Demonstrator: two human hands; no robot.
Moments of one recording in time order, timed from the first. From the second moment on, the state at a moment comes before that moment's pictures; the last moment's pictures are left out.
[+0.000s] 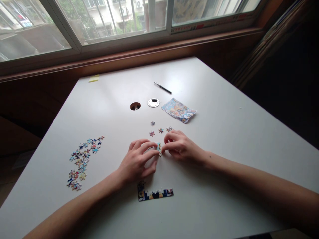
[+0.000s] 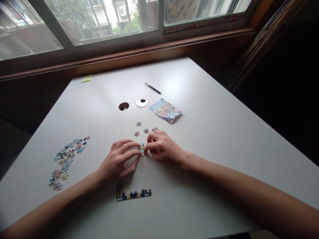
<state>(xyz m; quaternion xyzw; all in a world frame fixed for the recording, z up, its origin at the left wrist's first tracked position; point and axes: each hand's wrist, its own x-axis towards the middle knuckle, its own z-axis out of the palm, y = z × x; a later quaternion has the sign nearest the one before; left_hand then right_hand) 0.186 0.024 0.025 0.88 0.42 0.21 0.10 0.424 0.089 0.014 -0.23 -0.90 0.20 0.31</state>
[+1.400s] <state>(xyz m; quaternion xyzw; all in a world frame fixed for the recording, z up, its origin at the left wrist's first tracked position) 0.182 0.025 0.032 0.79 0.44 0.37 0.22 0.433 0.095 0.019 -0.40 -0.70 0.40 0.43</state>
